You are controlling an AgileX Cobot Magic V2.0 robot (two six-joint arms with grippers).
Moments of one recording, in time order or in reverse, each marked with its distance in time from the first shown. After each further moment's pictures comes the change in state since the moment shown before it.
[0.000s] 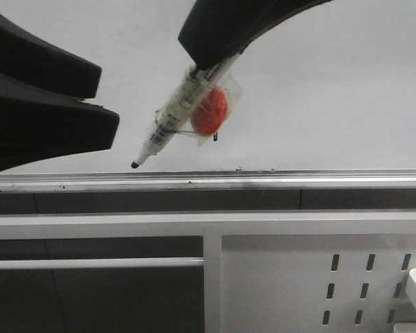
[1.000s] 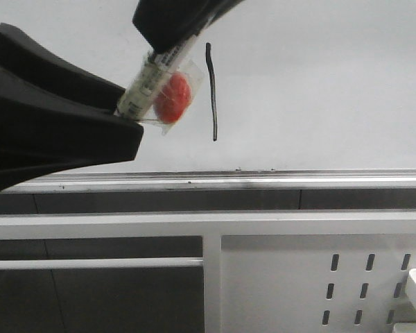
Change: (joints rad) left arm 0.000 0.092 -0.012 0.002 -0.080 0.000; right arm 0.043 0.058 -0.083 -0.011 0.030 -0.002
